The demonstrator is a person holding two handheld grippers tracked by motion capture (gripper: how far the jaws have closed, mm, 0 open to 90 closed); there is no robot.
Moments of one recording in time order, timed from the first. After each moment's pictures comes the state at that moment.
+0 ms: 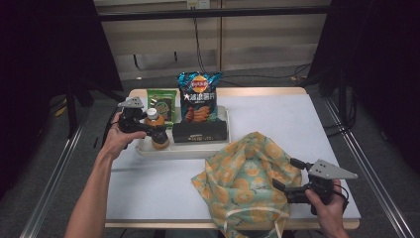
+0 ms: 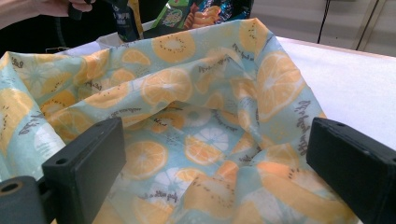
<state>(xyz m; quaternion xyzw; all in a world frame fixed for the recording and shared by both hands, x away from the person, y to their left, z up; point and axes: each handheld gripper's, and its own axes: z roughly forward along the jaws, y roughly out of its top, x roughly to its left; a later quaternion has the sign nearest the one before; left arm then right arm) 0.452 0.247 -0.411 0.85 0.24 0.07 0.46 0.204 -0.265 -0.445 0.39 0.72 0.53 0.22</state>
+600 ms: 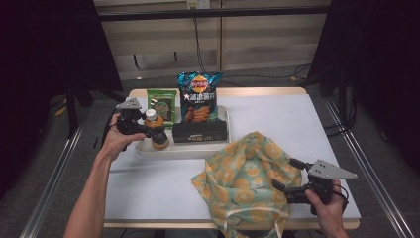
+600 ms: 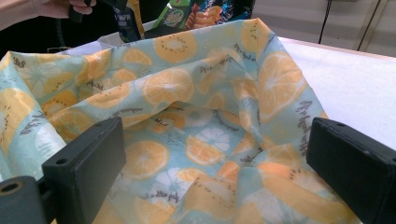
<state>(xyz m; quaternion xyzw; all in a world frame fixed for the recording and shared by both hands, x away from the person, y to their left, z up) 0.449 0.253 -0.414 0.84 0.27 0.09 0.46 0.204 -0.264 -0.445 0.38 0.72 0.53 0.22</state>
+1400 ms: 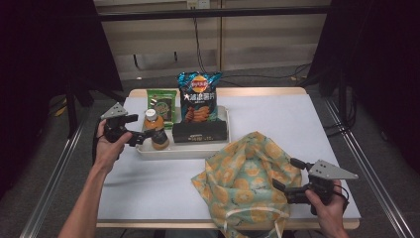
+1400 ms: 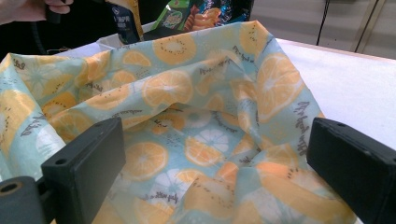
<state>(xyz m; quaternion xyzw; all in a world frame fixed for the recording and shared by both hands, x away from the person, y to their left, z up) 0.406 0.277 -0.401 0.79 0.33 0.16 0.49 0.203 -0.265 -0.444 0.38 0.72 0.53 0.22</state>
